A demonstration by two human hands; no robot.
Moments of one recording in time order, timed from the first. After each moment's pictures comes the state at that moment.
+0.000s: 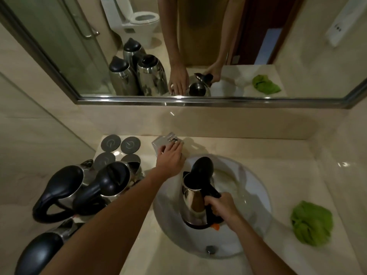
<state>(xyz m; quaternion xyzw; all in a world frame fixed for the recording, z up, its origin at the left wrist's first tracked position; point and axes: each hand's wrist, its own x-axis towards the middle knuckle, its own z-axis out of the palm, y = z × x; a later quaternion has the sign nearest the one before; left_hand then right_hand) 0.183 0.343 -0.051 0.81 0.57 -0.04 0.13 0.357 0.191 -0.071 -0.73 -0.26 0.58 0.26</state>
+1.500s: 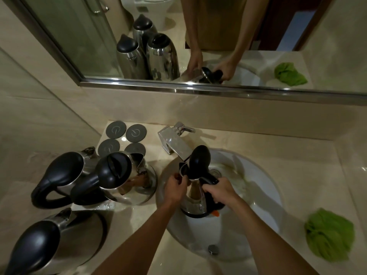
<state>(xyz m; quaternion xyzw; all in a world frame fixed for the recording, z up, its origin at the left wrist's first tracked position) 0.188 0.248 -0.106 0.40 0.72 0.24 0.51 0.352 0.248 -0.106 -0.72 -0.36 0.57 0.14</state>
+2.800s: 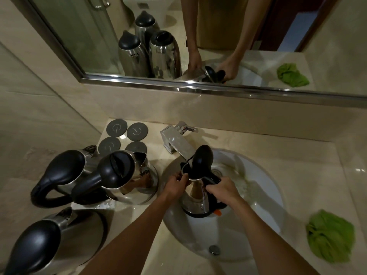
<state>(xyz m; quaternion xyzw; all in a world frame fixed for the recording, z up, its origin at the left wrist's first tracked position) 0.167 0.268 -0.133 0.39 0.66 0.19 0.61 0.347 0.249 -0.097 -0.76 -0.38 0.52 0.10</state>
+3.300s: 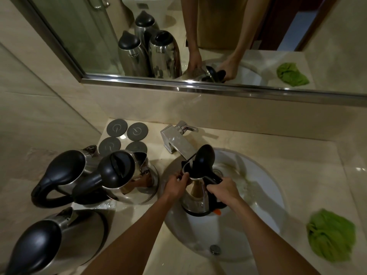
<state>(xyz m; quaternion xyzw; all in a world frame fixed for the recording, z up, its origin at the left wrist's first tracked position) 0.169 0.262 -0.128 0.39 0.65 0.23 0.61 0.346 0.245 -0.099 -0.76 -0.36 0.52 0.12</state>
